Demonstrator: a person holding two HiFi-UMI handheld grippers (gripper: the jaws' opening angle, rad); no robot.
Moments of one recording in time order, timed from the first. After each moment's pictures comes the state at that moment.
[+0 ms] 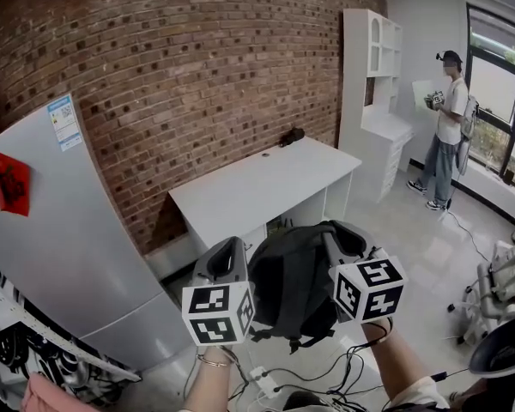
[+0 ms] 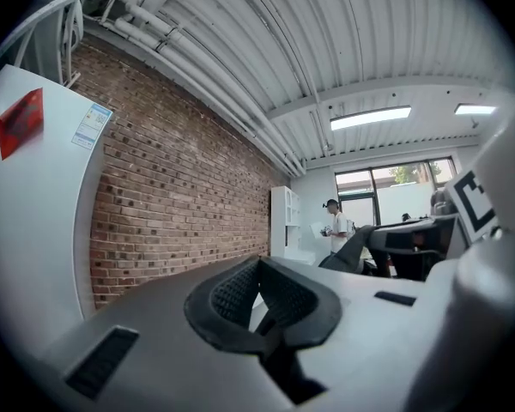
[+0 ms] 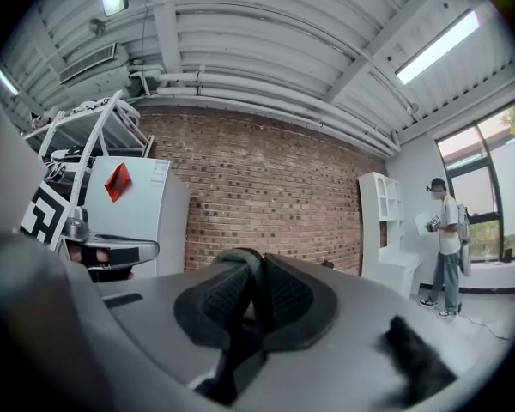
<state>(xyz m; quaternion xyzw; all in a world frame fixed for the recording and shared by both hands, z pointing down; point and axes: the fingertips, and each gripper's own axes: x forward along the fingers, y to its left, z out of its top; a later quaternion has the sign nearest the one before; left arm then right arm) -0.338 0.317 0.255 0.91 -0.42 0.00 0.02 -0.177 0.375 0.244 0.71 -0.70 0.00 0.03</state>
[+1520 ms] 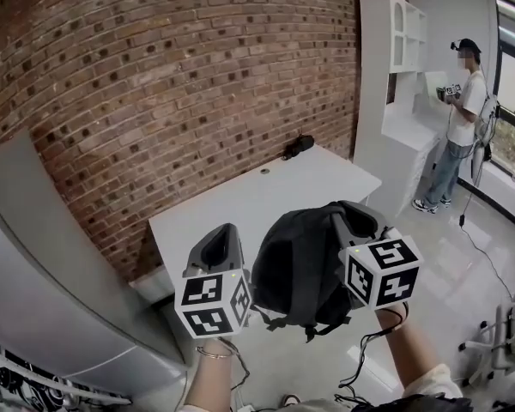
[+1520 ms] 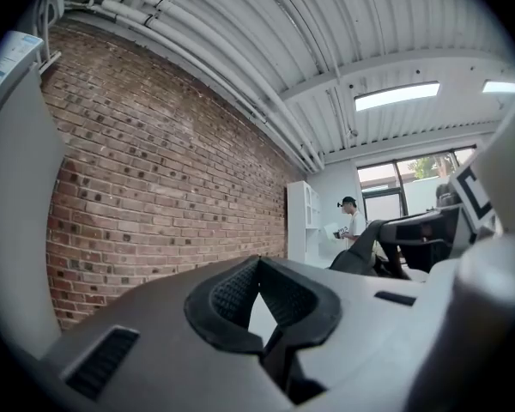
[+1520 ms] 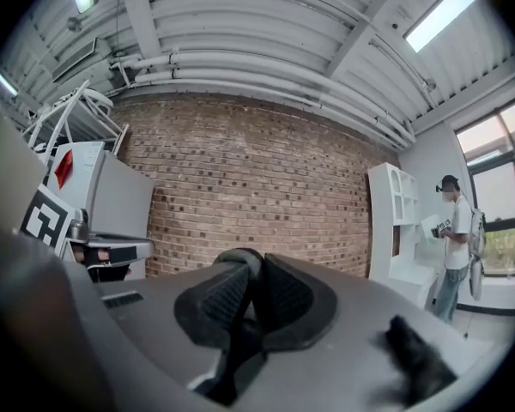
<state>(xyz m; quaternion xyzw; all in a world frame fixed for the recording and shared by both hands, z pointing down) -0.127 0.033 0.235 0.89 -0.46 0.00 0.02 0.056 0.091 0.216 0.69 -0.72 0.00 0.05</state>
